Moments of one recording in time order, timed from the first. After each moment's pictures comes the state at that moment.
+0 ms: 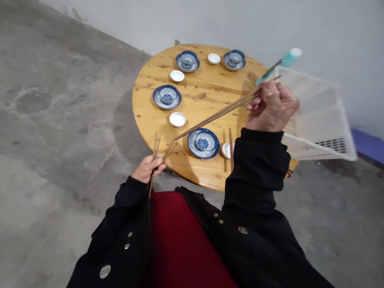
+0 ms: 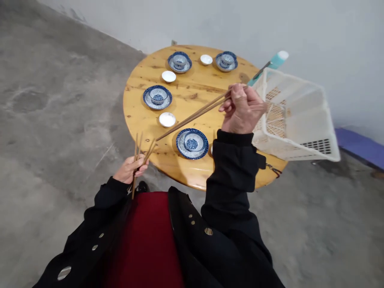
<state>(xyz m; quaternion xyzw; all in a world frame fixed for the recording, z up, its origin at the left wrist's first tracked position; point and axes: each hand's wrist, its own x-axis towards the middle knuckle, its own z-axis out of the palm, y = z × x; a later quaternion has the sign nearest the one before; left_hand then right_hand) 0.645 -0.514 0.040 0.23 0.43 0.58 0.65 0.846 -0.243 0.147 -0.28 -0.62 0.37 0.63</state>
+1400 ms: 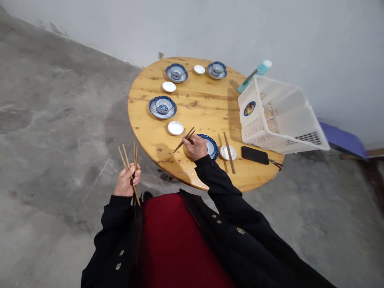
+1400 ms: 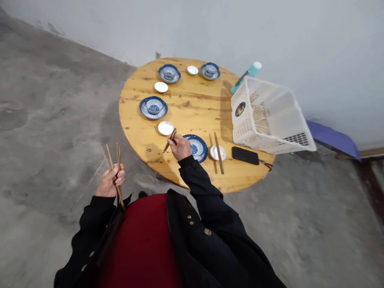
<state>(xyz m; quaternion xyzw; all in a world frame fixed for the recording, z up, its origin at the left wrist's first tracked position) 0.549 -0.553 0.005 0.11 0.45 0.68 0.57 0.763 -0.328 0.031 -0.43 -0.84 0.21 0.27</state>
